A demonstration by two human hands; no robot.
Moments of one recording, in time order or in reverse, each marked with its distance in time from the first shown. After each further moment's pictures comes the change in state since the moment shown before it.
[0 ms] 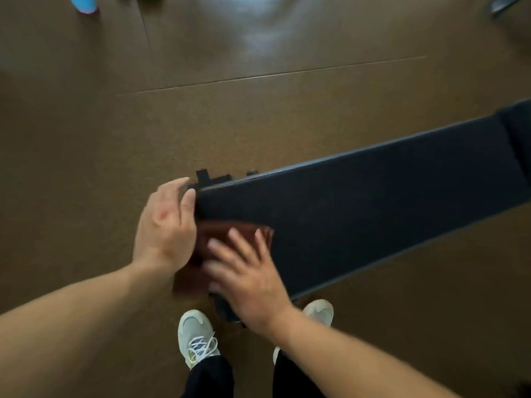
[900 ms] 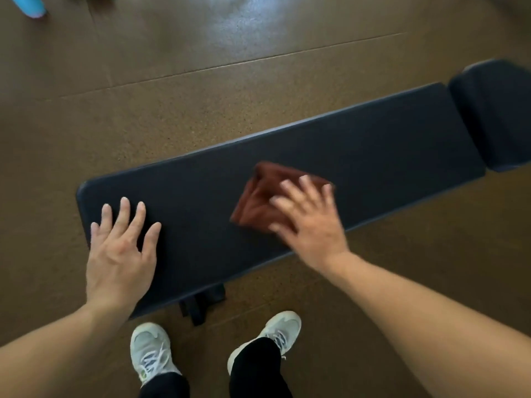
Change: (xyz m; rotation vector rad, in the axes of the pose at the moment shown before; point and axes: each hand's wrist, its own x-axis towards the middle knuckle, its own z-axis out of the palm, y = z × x) left_hand -0.074 0.041 0.118 0.445 0.013 0.007; right_hand -0.107 0.267 -0.071 -0.156 0.119 0.208
